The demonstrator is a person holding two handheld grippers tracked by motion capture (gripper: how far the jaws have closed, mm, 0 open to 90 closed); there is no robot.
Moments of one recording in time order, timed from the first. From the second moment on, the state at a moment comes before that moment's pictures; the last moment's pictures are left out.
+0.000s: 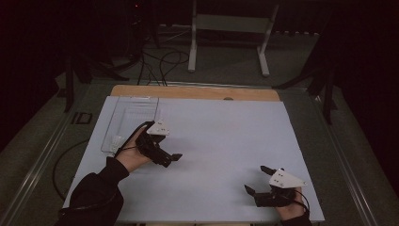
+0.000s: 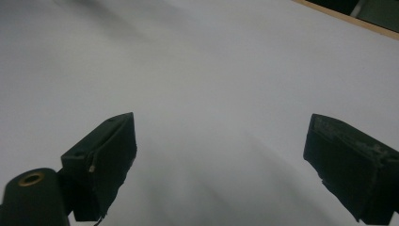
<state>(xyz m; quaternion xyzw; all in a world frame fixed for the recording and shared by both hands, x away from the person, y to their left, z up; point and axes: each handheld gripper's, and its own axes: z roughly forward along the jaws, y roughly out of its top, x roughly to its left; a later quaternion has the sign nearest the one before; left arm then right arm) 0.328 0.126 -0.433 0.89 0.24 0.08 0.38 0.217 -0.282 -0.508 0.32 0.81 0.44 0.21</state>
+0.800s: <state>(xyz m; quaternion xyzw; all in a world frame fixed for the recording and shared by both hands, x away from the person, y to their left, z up) 0.305 0.117 -0.457 0.91 0.22 0.04 0.34 0.218 -0.282 -0.508 0.31 0.81 0.44 0.21</state>
